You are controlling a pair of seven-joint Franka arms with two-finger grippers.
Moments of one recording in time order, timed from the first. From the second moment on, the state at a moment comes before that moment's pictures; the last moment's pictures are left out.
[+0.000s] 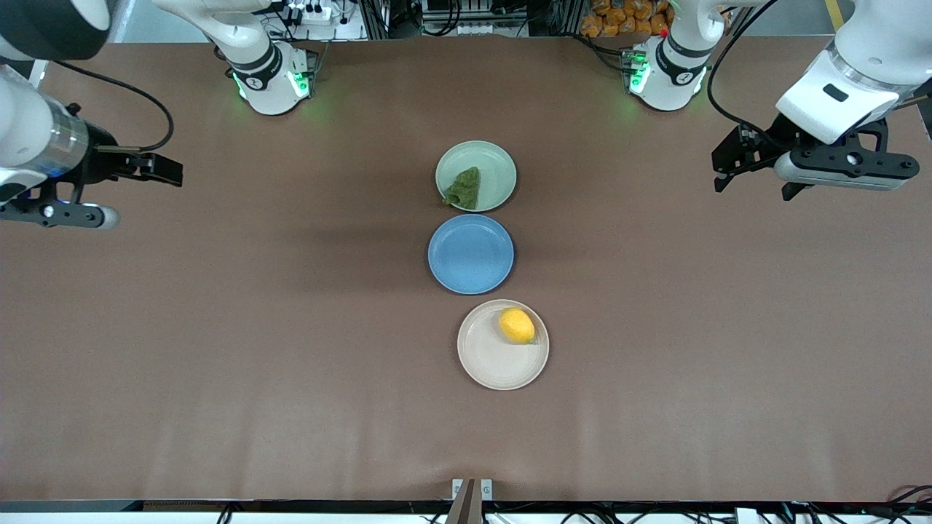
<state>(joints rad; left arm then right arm) -0.04 -0.08 -0.21 -1.67 -0.02 1.74 -0.13 -0.04 0.13 0.13 -1.42 0.00 1.26 0.20</state>
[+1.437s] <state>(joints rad) -0.04 -0.04 -0.21 -1.60 -0.02 1.62 -0.08 -0.11 0.05 0.13 -1.50 0.03 1.39 0.17</state>
